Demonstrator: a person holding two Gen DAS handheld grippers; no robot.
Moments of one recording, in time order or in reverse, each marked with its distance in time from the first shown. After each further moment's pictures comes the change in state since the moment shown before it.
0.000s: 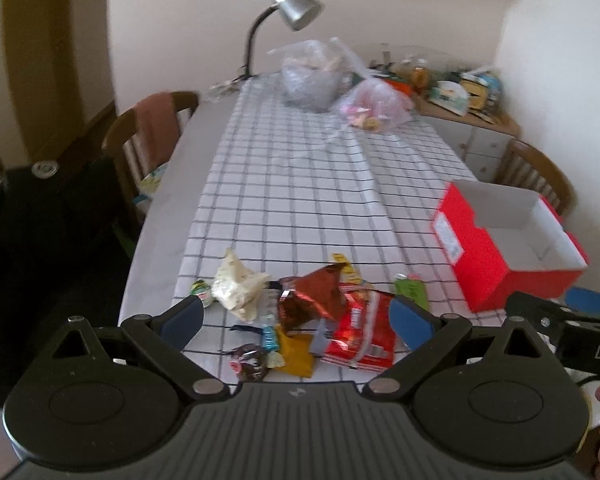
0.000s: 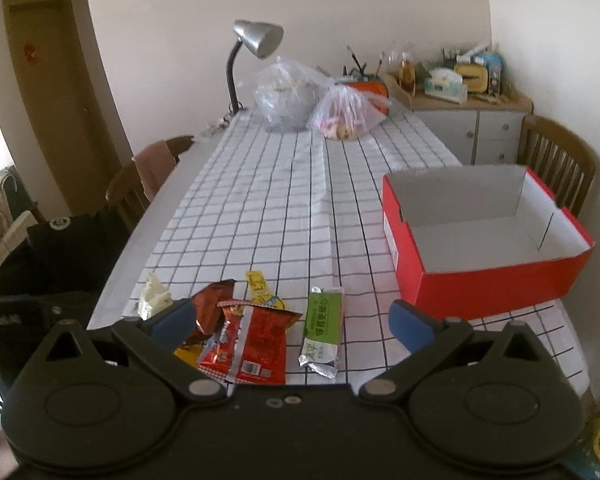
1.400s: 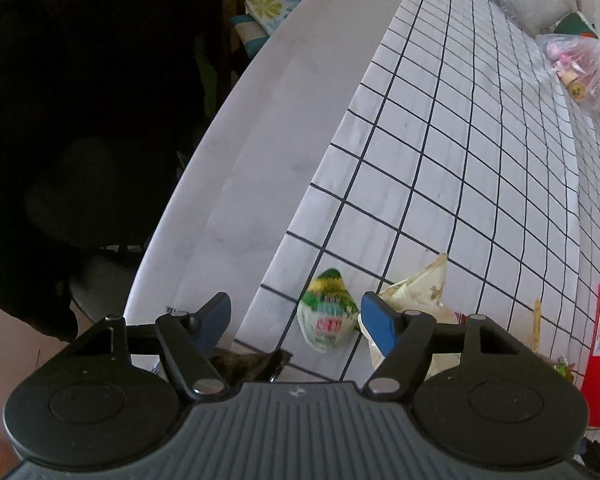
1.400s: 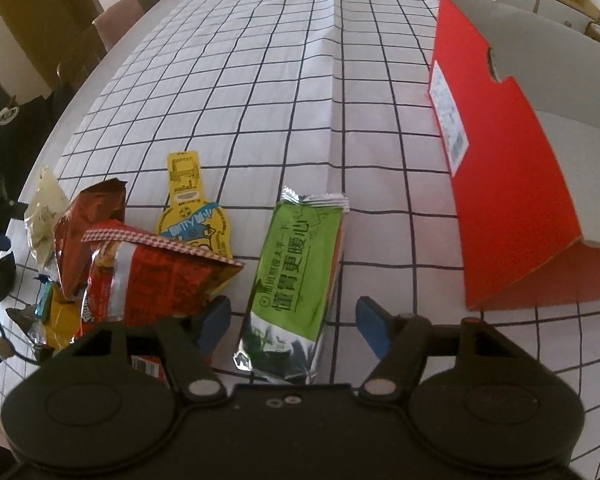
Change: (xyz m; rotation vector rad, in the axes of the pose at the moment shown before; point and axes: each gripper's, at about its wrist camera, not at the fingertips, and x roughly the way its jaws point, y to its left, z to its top) left arm 0.235 0.144 0.029 -0.423 0.479 0.160; right arm 0.202 -0.033 -0.013 -0.056 0.448 0.021
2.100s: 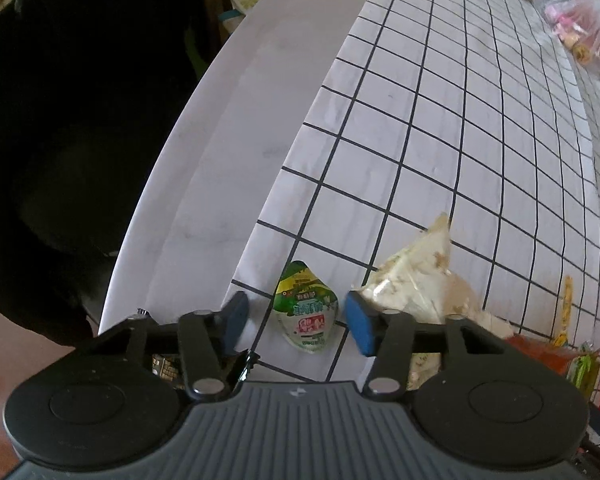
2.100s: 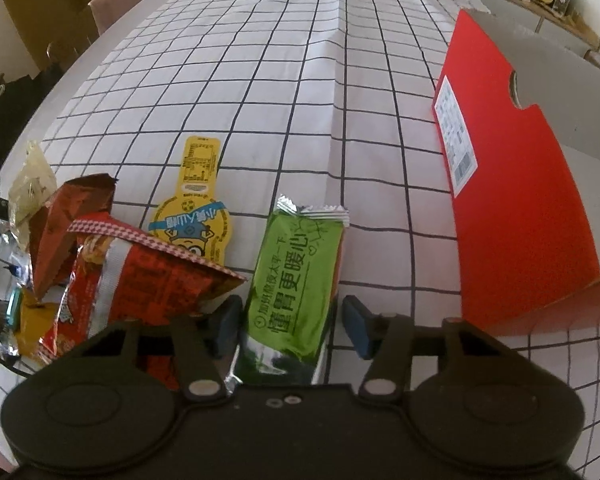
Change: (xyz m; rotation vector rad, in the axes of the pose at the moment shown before) left arm 0.014 -0.027 -0.002 0.082 0.016 0.080; right arm 0.011 0.015 0.002 -0.070 -0.011 -0.094
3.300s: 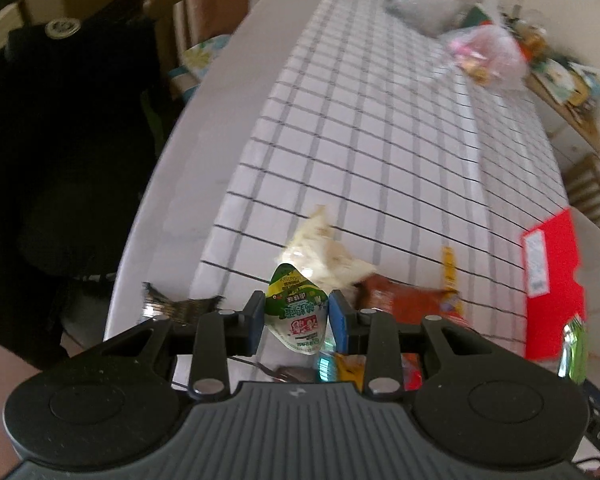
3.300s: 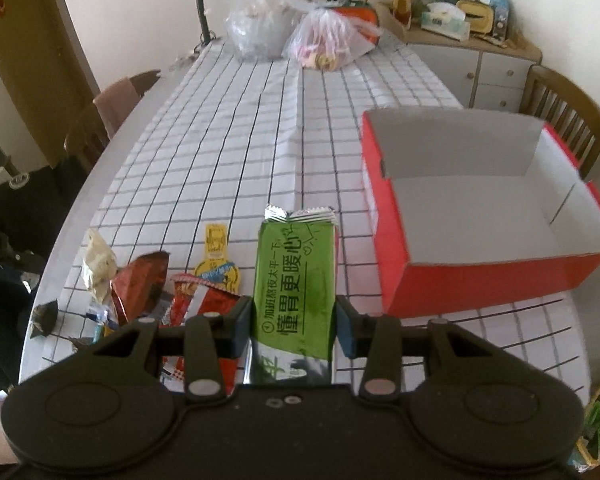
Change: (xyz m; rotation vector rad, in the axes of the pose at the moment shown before) left arm -0.113 -0.011 -0.049 0.099 -0.139 -0.196; right arm -0.136 -0.032 -0.022 0.136 -0.212 0.029
